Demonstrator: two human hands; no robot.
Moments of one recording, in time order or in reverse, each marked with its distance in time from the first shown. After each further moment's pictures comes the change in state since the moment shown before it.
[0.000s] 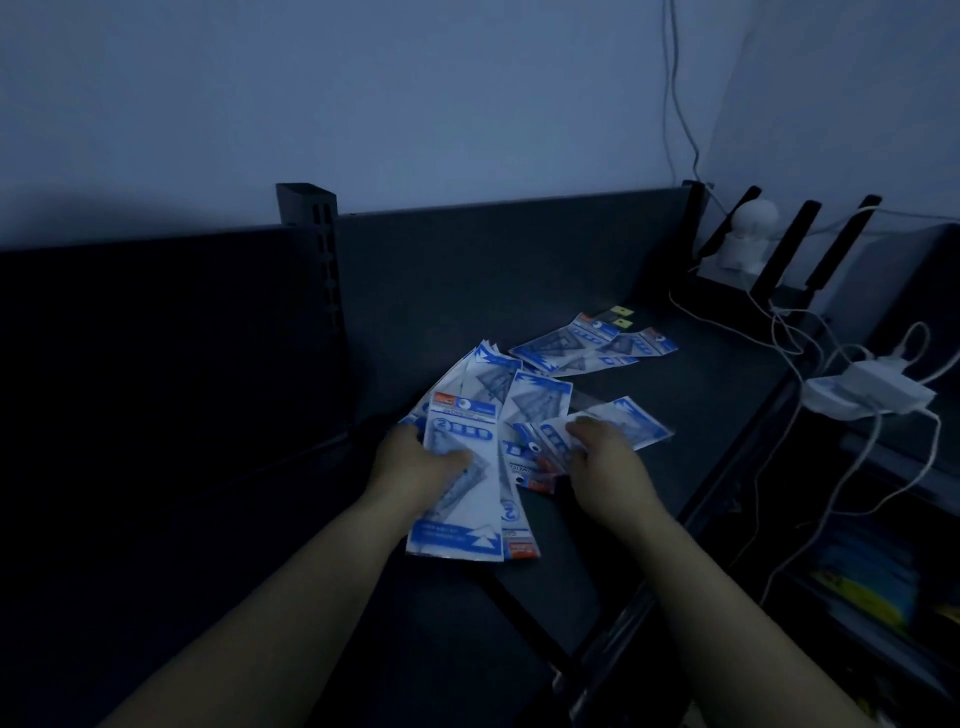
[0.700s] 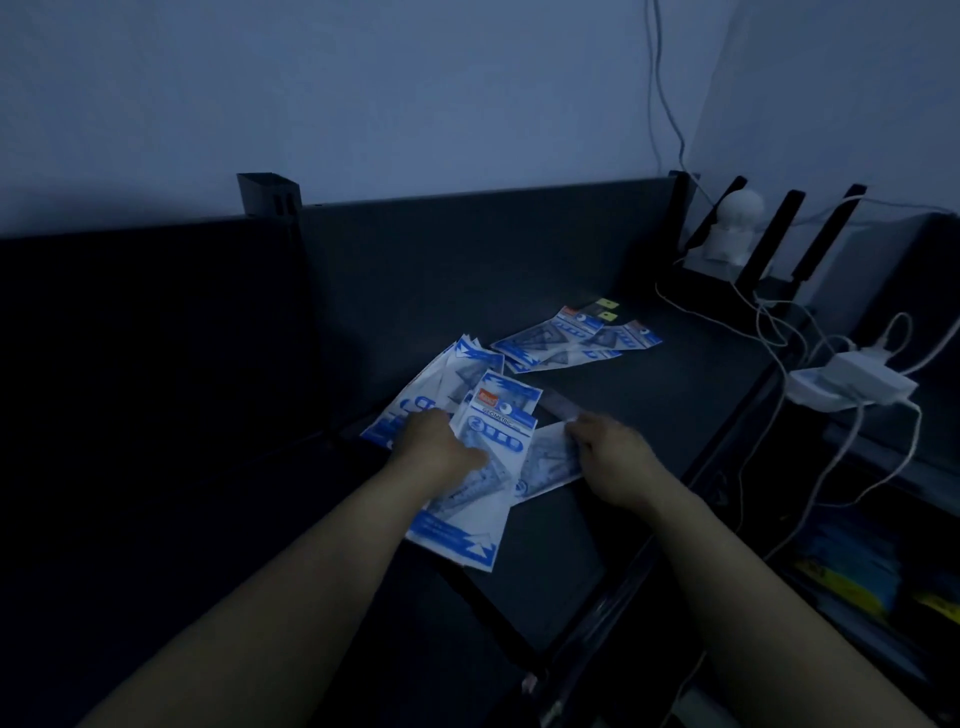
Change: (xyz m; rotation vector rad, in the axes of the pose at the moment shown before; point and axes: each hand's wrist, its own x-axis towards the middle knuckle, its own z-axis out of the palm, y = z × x) left_hand -0.005 0.038 0.029 0.488 -0.095 0.082; right_hand 0.030 0.048 -0.013 -0.359 -0.235 -0.051
